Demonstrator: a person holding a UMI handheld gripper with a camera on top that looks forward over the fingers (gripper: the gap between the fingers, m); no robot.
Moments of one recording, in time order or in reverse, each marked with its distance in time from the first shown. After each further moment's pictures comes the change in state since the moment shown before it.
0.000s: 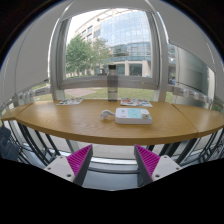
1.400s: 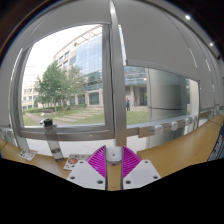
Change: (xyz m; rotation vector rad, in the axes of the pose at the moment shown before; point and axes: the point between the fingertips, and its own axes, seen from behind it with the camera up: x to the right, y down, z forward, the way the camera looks) arm 0.285 -0.244 0.103 0.322 0.251 0.124
